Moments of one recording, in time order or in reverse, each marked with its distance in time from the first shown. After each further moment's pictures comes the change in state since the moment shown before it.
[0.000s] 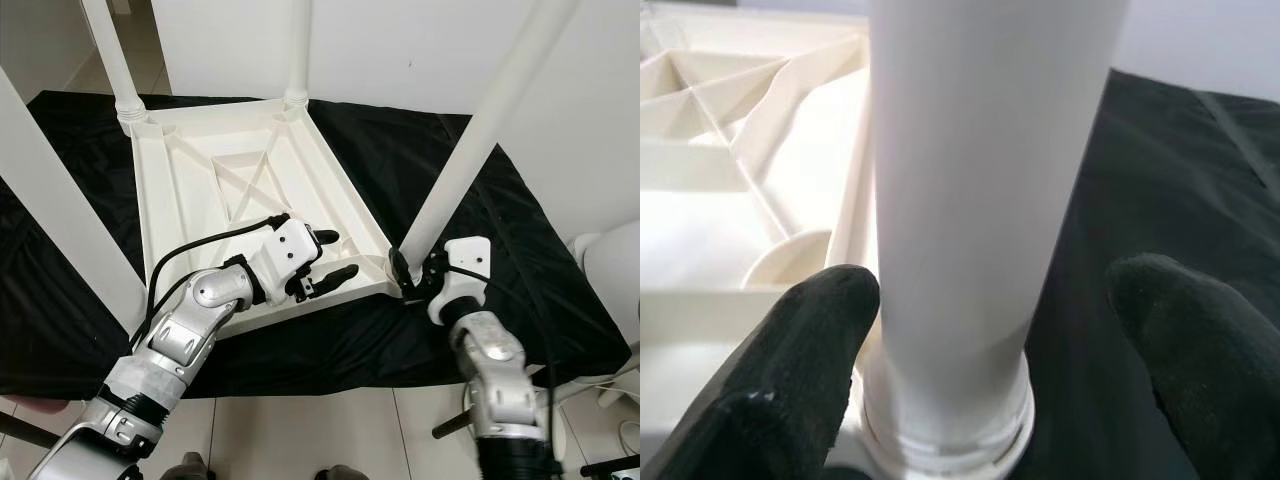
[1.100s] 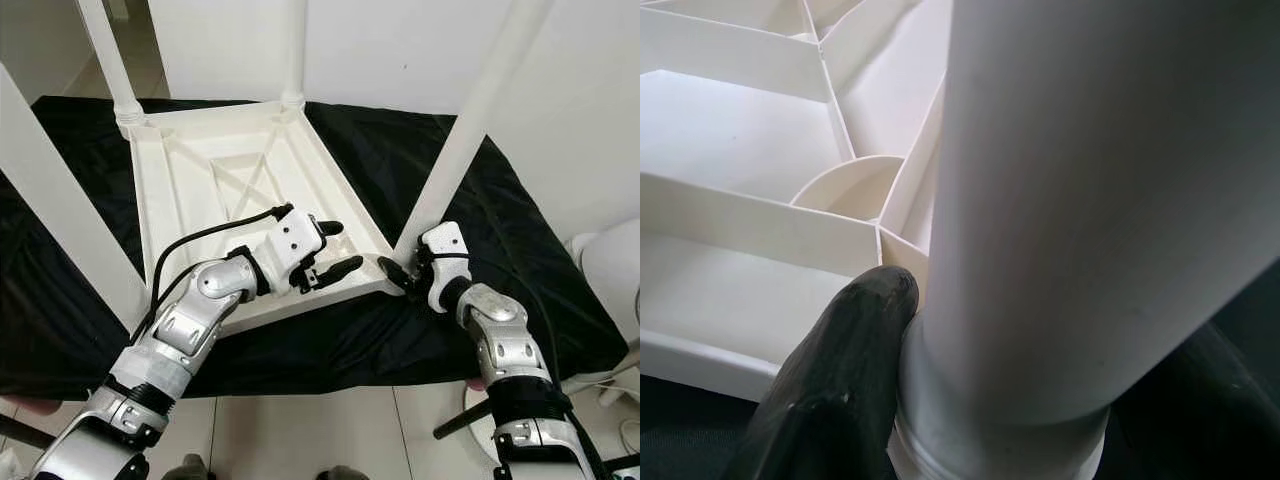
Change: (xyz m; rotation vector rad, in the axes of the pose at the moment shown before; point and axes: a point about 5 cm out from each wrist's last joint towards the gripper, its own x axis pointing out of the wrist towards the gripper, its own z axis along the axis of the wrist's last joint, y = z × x) left arm 0.008 0.004 0.005 0.008 -0.018 -0.002; right arm 0.034 -0.014 -0.017 -0.089 0.144 0.254
